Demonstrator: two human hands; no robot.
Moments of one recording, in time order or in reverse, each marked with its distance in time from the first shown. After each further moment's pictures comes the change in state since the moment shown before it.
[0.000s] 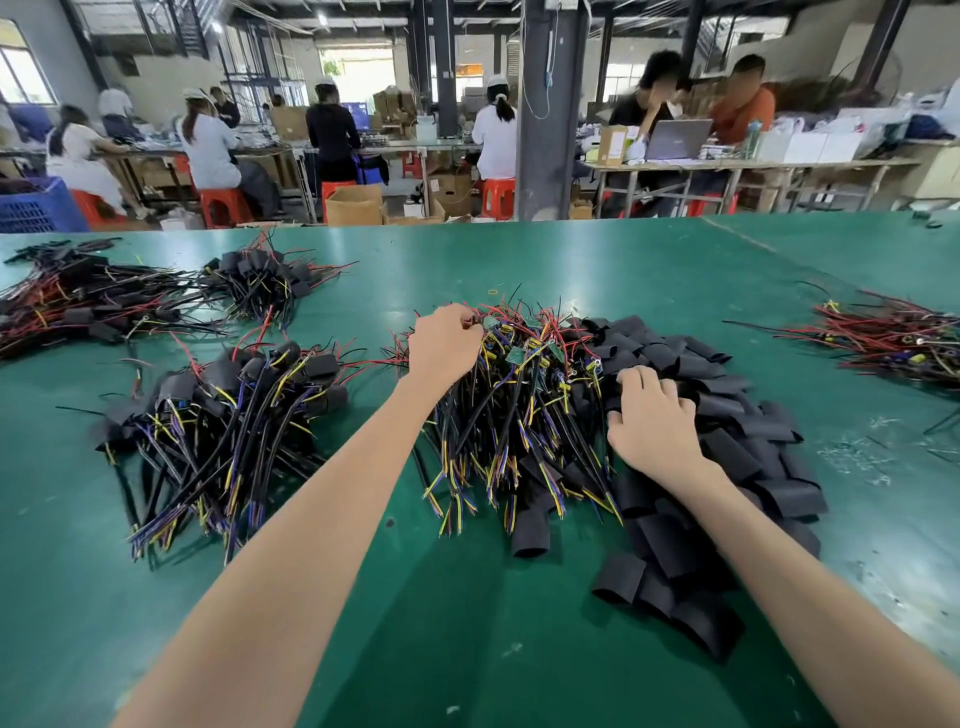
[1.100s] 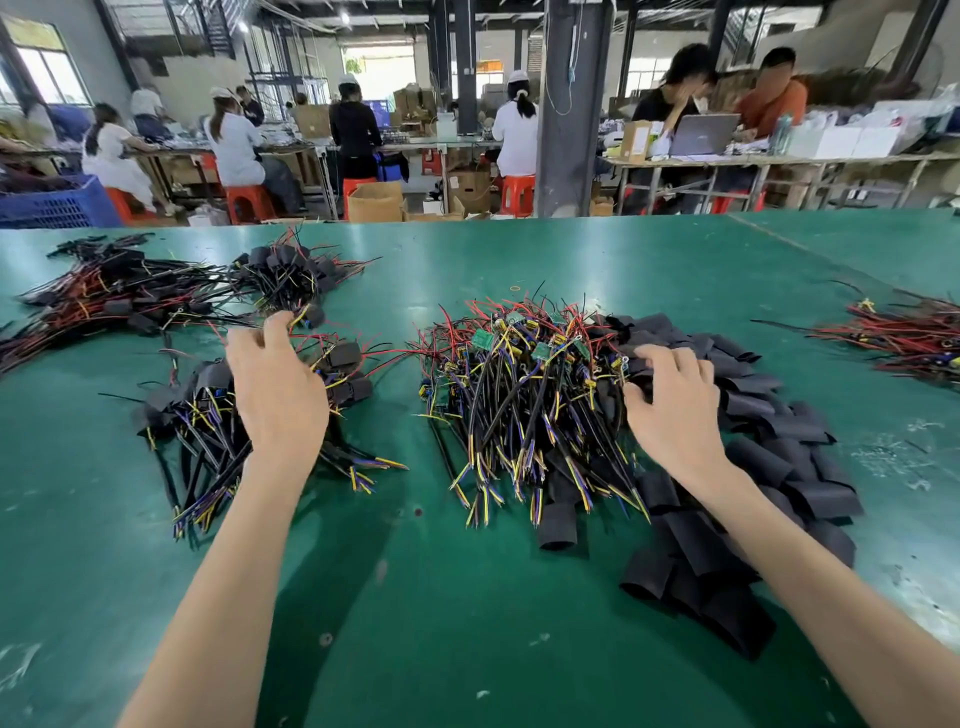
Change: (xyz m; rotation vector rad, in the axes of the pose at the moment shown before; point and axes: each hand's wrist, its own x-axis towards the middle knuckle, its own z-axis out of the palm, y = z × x) left_hand -0.073 -0.107 -0.099 0.267 0.596 -0.102; right_hand -0.011 -0.020 -0.022 0.398 0.247 0.016
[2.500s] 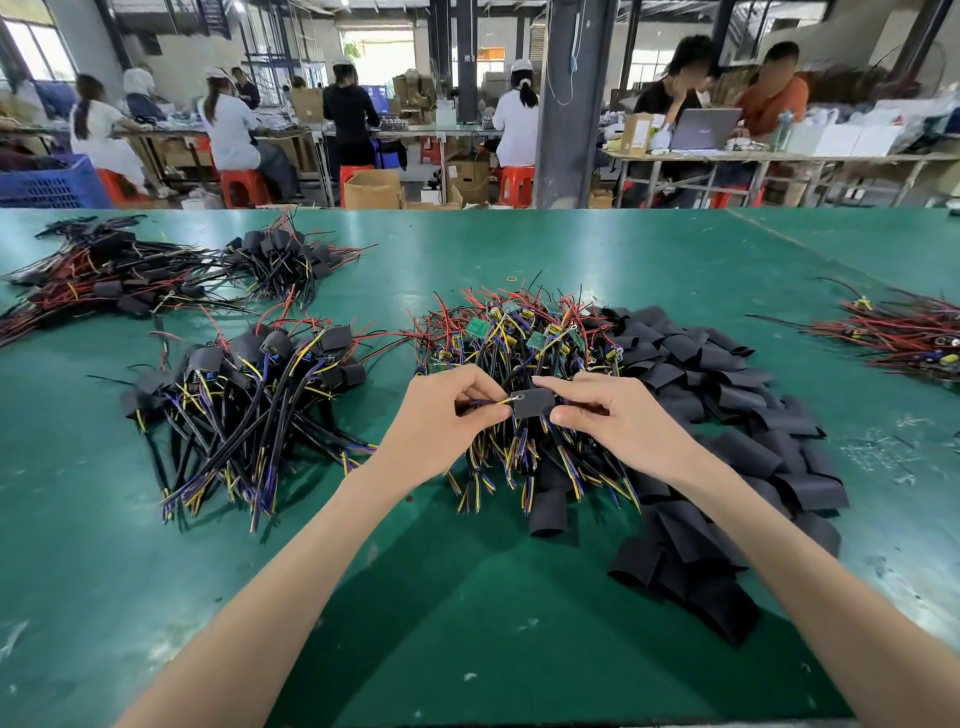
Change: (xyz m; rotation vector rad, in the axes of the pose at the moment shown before) left_hand -0.073 0.084 0.008 -0.642 -0.648 0.318; right_hand -0.012 -0.023 -0.008 0.490 -0.472 -0.388
